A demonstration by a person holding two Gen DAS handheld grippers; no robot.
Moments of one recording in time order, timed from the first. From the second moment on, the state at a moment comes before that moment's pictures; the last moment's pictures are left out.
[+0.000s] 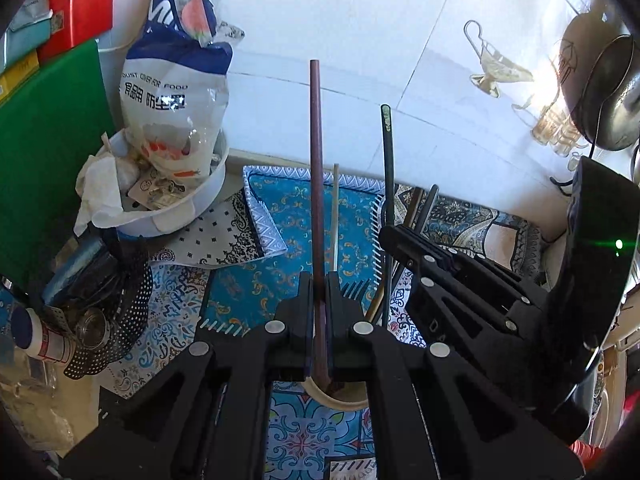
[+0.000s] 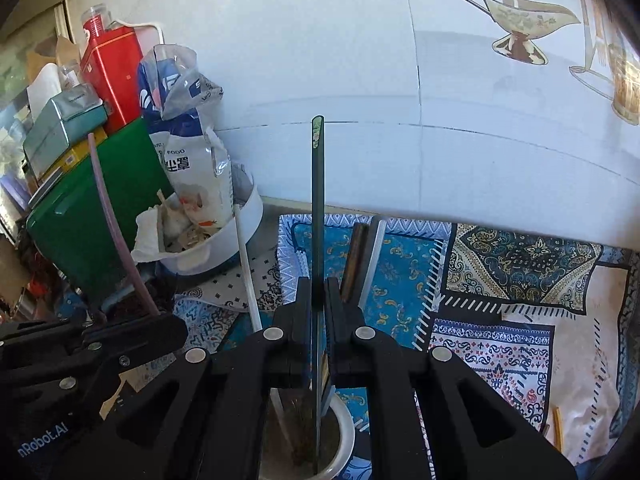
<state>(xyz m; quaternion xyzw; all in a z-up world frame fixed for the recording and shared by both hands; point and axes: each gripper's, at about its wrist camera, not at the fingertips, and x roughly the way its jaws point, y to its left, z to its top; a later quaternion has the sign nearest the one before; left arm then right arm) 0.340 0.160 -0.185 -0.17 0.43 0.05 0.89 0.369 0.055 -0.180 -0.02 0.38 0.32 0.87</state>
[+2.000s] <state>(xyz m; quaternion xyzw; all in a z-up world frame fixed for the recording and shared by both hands) 0.284 0.008 -0.247 -0.09 0.53 -0.06 0.84 0.279 -0.194 -0.230 -0.02 0.53 0.11 0.84</state>
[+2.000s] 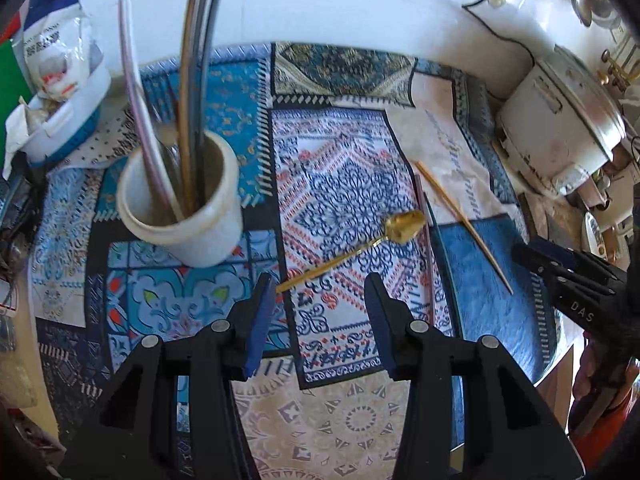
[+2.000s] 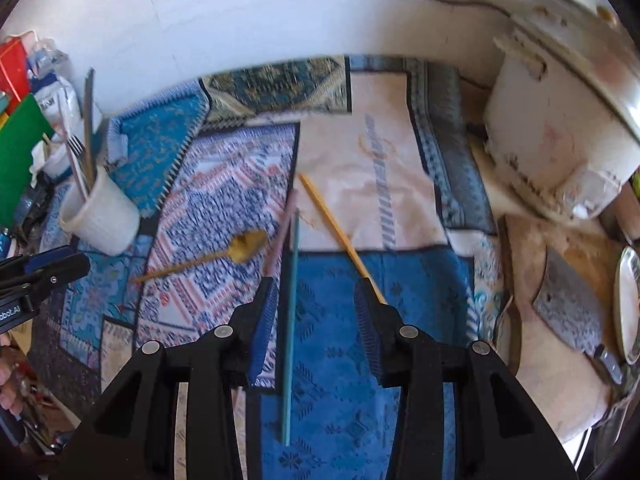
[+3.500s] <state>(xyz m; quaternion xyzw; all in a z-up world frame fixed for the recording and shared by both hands) 0.397 -0.126 -0.336 0.12 0.59 -0.17 0.78 0.369 -0.218 -0.298 -0.04 0.60 0.14 0.79</state>
